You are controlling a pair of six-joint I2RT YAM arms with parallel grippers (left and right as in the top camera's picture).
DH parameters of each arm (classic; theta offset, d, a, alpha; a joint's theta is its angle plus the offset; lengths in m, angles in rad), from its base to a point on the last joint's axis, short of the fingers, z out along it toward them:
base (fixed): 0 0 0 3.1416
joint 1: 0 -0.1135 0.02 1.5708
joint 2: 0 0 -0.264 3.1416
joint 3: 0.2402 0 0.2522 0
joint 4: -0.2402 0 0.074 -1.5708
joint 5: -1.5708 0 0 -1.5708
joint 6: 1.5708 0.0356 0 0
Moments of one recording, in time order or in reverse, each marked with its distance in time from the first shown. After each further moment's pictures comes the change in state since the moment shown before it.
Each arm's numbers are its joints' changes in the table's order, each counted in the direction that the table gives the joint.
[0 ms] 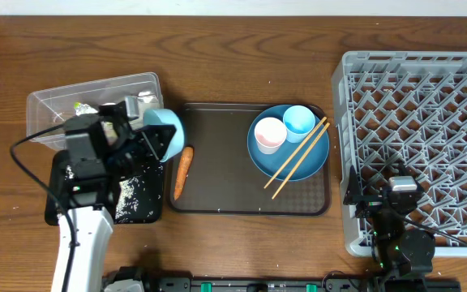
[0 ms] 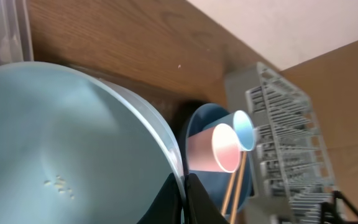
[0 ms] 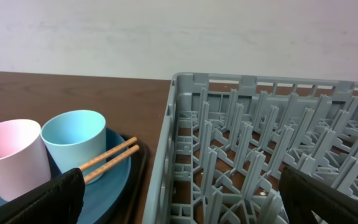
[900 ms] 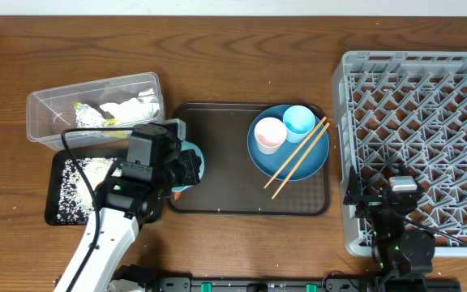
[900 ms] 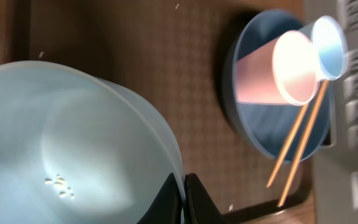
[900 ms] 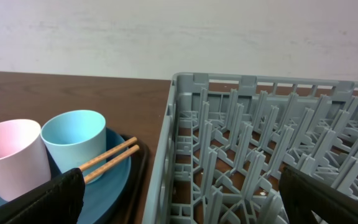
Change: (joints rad) left arm 0.364 0.000 0.000 -0.252 0.400 -0.001; right arm 0.000 0.000 0.000 0.000 0.000 0.000
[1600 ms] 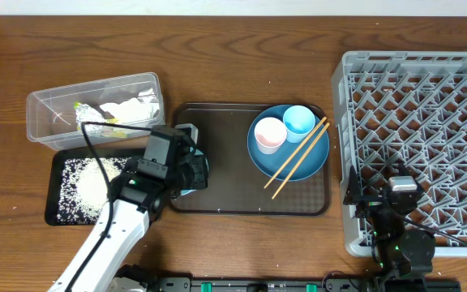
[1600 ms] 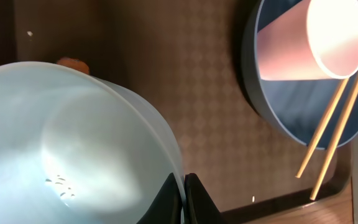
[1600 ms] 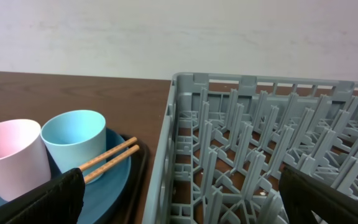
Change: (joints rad) left arm 0.085 0.076 0.000 0.001 0.077 0.016; right arm 0.000 0.000 0.000 0.000 0.000 0.000
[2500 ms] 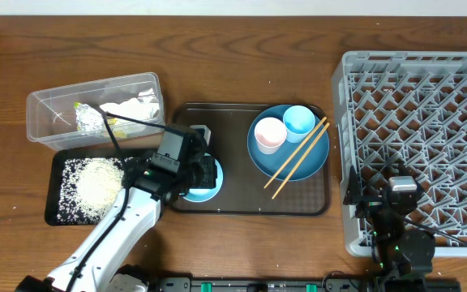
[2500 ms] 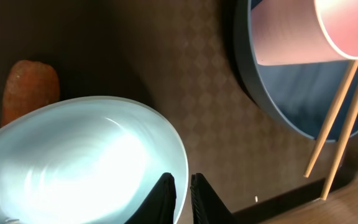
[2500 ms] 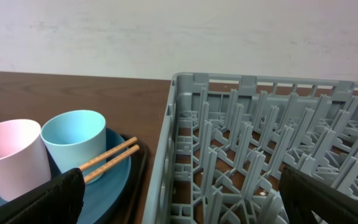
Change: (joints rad) left arm 0.045 0.105 0.000 0.068 -0.022 0.042; right arm 0.000 0.000 0.000 0.000 0.000 0.000
